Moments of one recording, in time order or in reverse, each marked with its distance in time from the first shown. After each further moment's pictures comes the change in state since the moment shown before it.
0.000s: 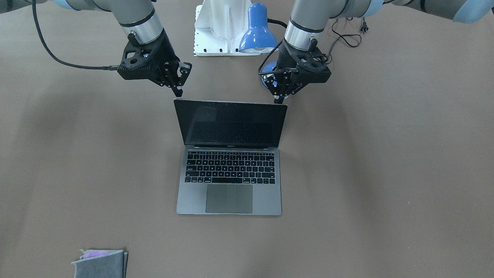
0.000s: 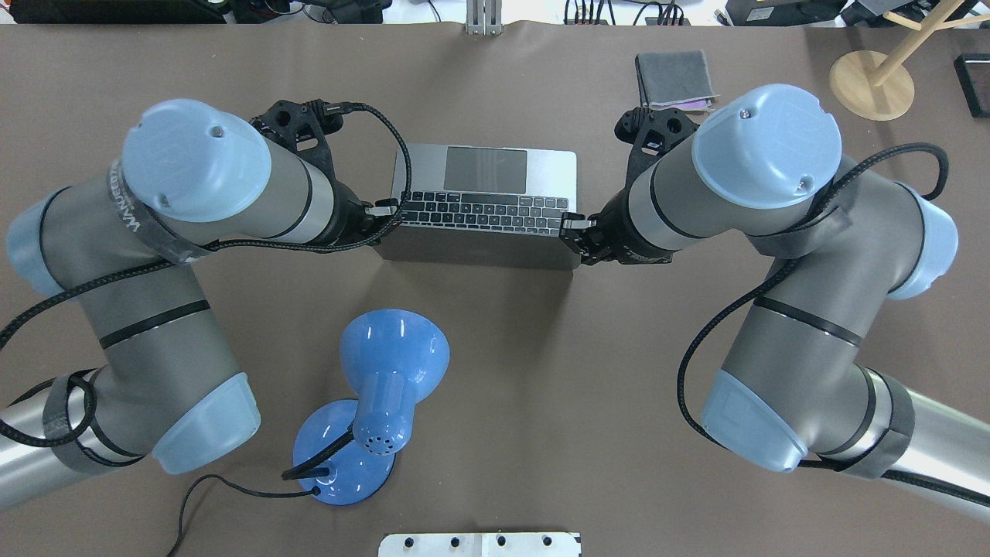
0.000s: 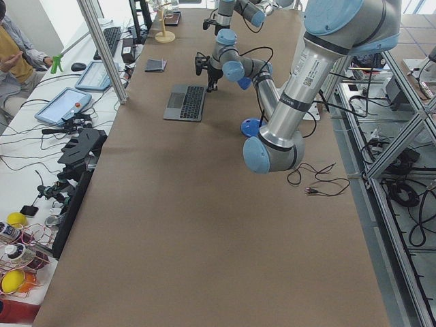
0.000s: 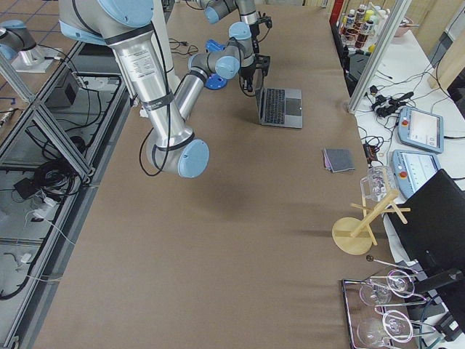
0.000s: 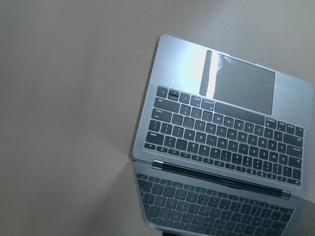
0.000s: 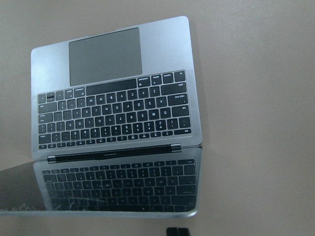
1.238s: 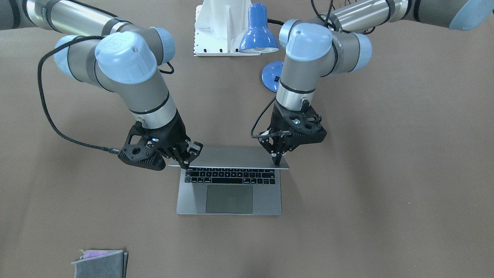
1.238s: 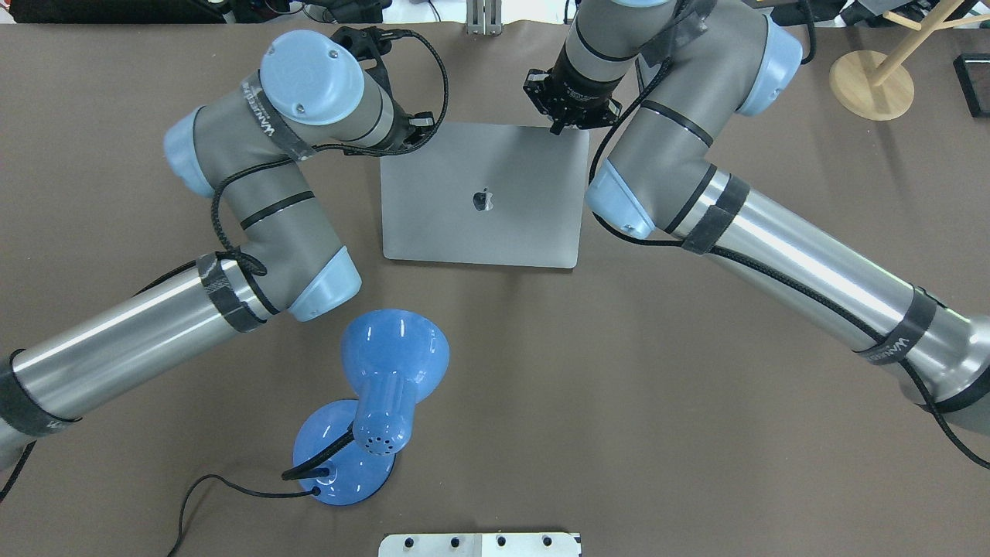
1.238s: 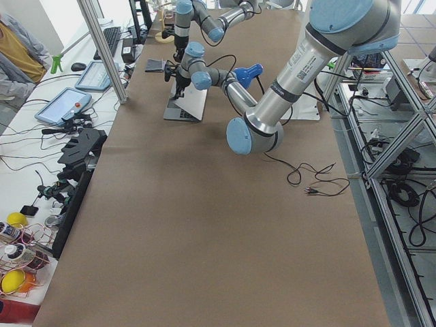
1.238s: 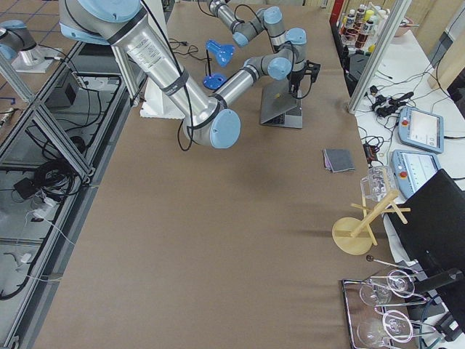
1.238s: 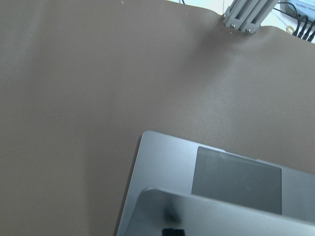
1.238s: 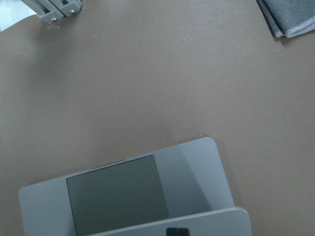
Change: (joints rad) left arm -0.109 -0.235 0.589 -0.330 0.050 0.086; right arm 0.200 0.342 -0.697 0.224 0.136 -0.013
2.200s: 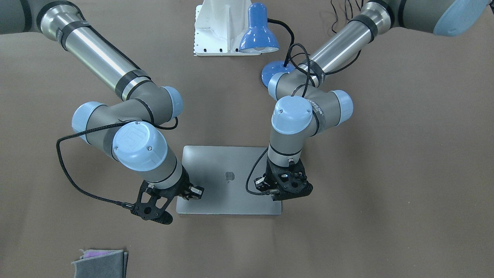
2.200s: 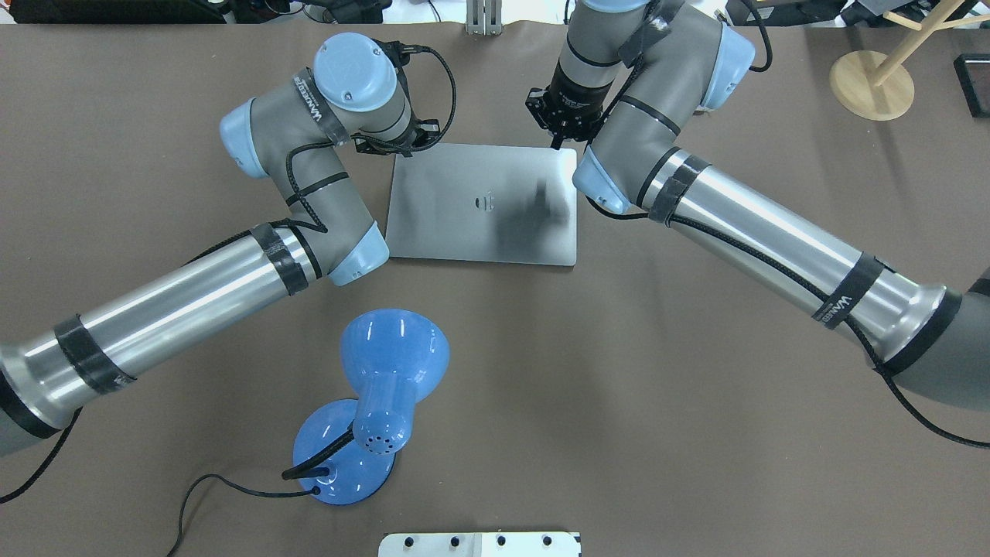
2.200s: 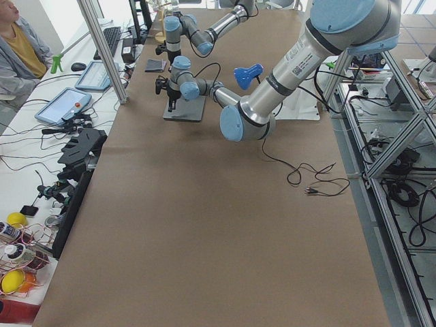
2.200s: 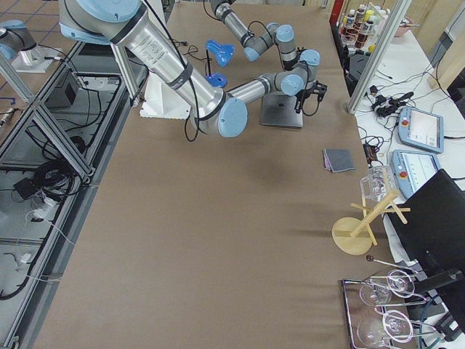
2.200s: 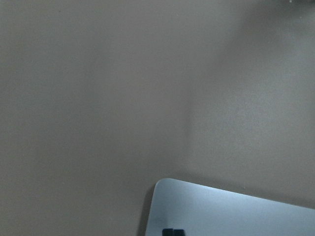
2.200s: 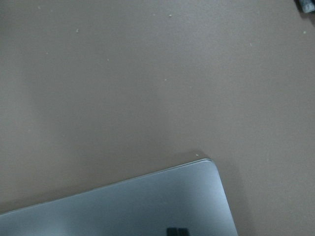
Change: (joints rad) left arm -0.033 -0.102 0.258 -0.076 -0.080 0.064; right arm 0.022 0.079 -0.262 0.102 0.114 -0.036
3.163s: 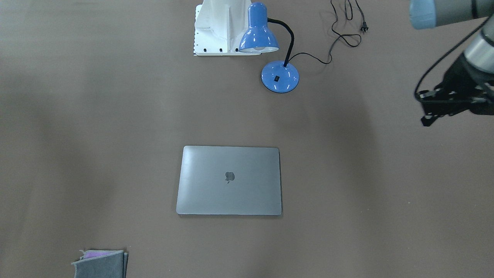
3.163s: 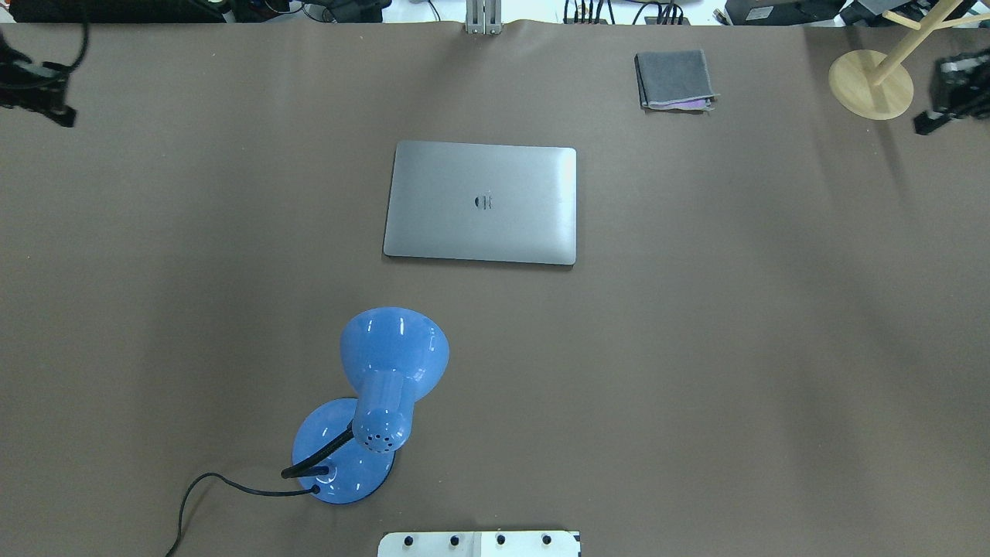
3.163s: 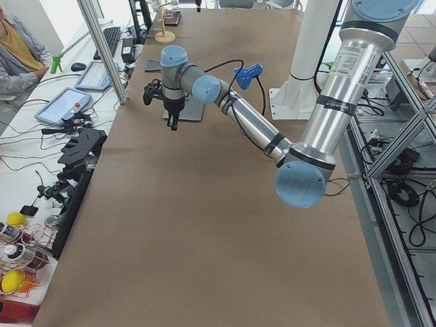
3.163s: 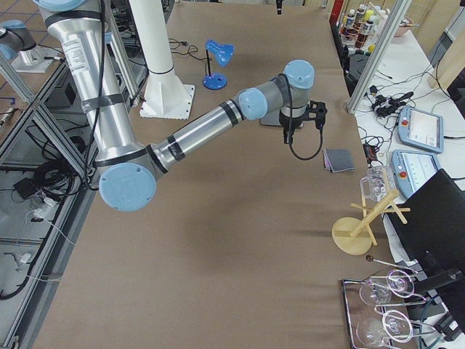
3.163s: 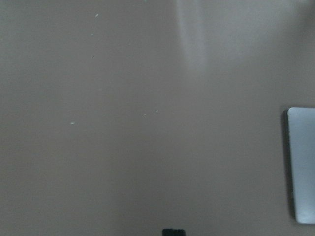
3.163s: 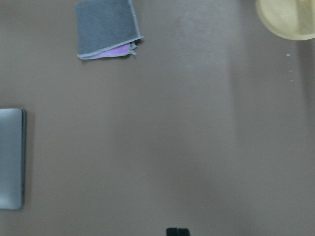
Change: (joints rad) left arm -0.499 0.653 -0.846 0.584 -0.432 0.783; right arm 0.524 -0.762 0.872 -0.511 0.263 -0.925
